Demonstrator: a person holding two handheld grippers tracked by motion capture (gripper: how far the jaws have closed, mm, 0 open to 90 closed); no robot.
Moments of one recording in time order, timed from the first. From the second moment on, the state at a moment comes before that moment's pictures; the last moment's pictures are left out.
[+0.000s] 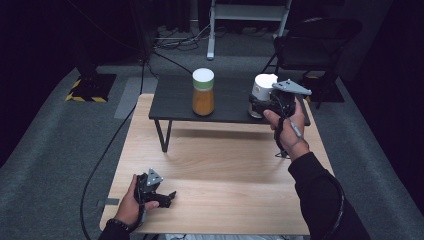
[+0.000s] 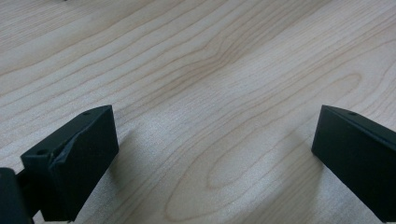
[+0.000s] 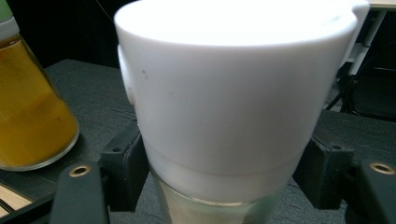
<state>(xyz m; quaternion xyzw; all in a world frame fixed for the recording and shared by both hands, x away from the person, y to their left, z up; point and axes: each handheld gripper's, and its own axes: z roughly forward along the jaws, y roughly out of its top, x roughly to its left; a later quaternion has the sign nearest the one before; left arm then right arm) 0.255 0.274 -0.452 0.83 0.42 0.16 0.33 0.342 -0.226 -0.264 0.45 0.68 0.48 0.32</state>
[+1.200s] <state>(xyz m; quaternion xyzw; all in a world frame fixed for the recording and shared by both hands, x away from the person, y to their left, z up) 0.255 0.274 -0.452 0.83 0.42 0.16 0.33 0.308 -0.232 -0.288 0.40 0.69 0.47 0.37</state>
